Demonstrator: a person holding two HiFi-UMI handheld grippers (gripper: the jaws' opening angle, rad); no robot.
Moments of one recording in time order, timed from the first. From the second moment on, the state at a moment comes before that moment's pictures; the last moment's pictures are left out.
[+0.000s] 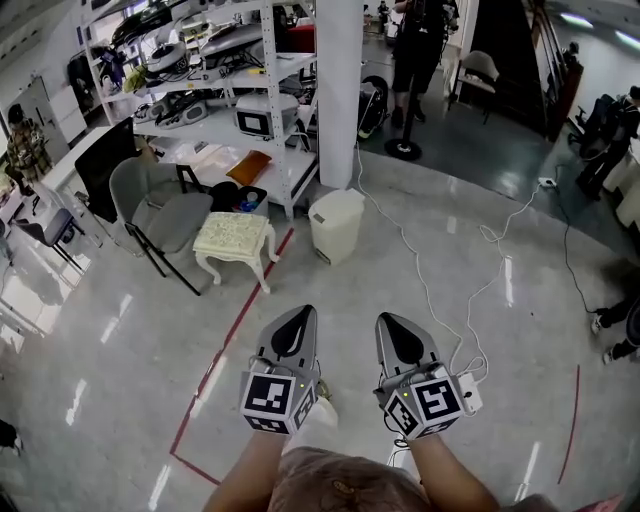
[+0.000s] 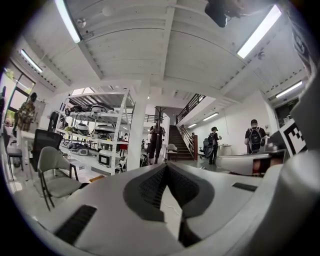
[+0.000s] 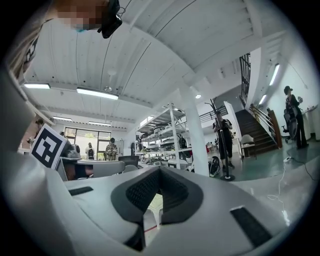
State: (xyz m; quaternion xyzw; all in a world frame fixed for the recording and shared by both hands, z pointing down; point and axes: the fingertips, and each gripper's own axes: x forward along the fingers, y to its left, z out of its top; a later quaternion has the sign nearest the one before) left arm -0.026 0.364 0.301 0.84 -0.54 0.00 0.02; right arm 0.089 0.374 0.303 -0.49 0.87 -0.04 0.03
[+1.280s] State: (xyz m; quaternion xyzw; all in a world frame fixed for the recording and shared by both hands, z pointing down) left arm -0.052 0.062 0.304 0.87 -0.48 0.01 0.03; right arm 0.047 0.076 0.291 -0.50 0.86 -0.05 0.06
